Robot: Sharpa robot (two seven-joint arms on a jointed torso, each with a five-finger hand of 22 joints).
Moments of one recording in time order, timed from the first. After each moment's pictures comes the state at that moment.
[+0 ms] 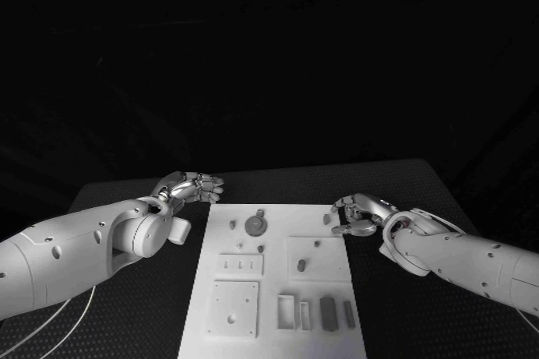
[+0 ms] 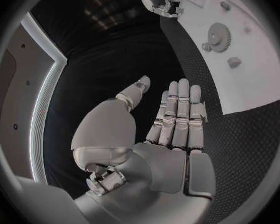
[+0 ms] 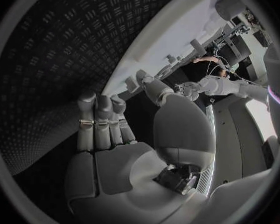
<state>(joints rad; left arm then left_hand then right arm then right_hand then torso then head) 1.26 -0.75 -0.13 1.24 -0.13 -0.28 0.24 1.06 -0.09 0.50 -0.23 0.08 0.79 0.18 0.38 0.45 1.16 0.11 0.19 0.13 0.99 0.08 0.53 0.56 0.04 0.80 -0.02 0.43 1.31 1.09 -0.75 -0.08 1.10 -1.20 -0.42 0.15 1.06 -0.27 0.59 -0.19 0.10 0.80 0.16 0.26 0.44 1.00 0.05 1.19 1.08 1.16 -0.05 1.18 1.16 0.20 1.04 -0.01 1.08 1.30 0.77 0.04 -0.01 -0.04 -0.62</state>
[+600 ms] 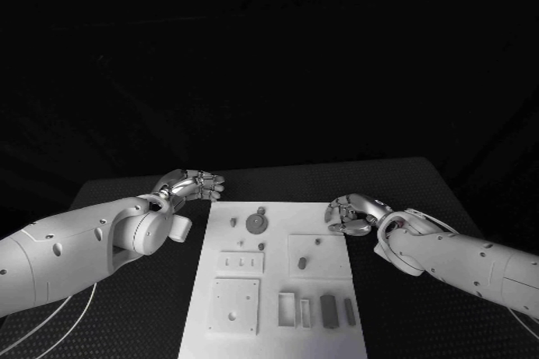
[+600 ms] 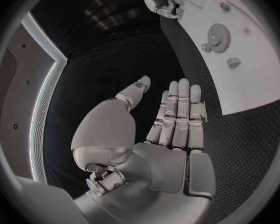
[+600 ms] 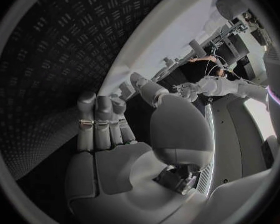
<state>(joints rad) 1.26 -0.75 -0.13 1.25 -0.13 -0.27 0.24 1.06 -0.09 0.50 -0.23 0.08 0.79 0.18 0.38 0.45 1.16 0.11 0.19 0.13 0.99 0.08 0.53 0.56 0.04 0.80 -0.02 0.43 1.31 1.08 -0.73 -0.08 1.09 -1.19 -0.42 0.16 1.10 -0.22 0.66 -0.18 0.05 0.81 0.15 0.30 0.45 1.00 0.05 1.21 1.08 1.17 -0.06 1.20 1.17 0.20 1.05 -0.02 1.08 1.31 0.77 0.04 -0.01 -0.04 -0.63</state>
